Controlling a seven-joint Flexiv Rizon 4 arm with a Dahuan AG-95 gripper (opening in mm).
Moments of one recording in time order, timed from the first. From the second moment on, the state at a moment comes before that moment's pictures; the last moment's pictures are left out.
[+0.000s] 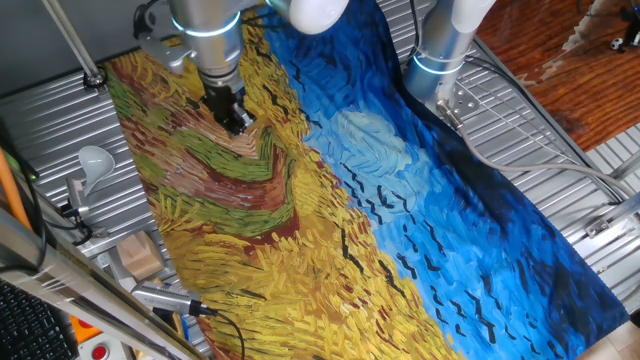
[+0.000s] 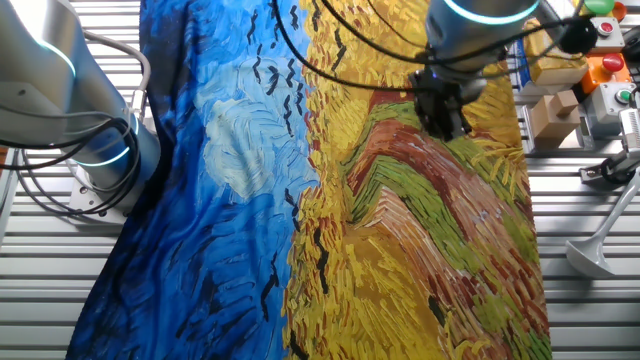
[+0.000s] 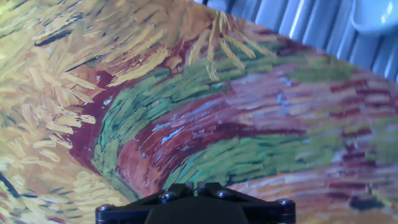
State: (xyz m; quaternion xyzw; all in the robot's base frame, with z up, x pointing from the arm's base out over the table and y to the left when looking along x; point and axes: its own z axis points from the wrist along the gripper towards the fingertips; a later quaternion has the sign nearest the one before) arm 0.535 -0.010 0.160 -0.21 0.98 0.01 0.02
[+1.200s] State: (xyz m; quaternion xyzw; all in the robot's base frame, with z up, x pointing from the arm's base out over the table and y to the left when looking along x) arm 0.564 -0.039 0.104 -0.24 0.97 0.02 0.02
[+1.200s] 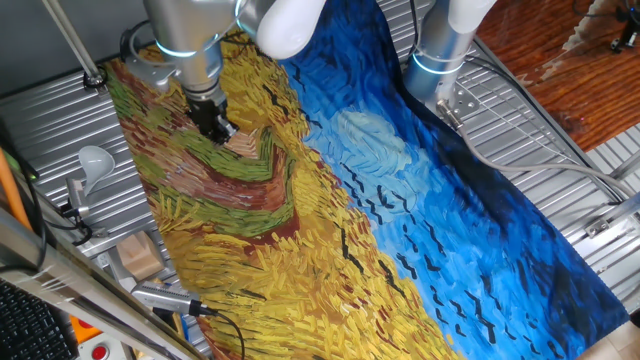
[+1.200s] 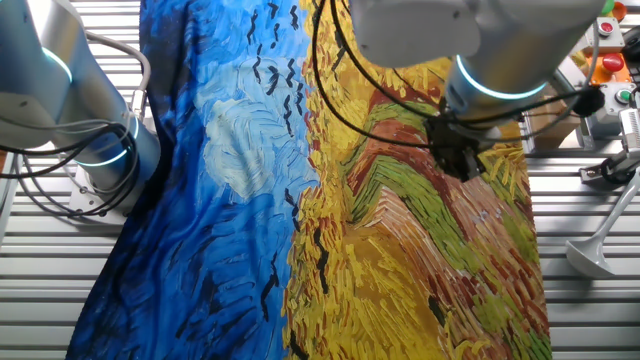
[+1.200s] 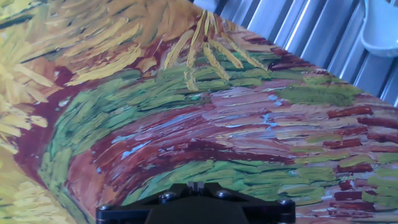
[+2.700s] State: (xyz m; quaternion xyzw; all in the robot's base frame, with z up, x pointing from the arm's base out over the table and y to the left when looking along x) arm 0.573 -0.055 0.075 -0.26 0.97 0.02 0.02
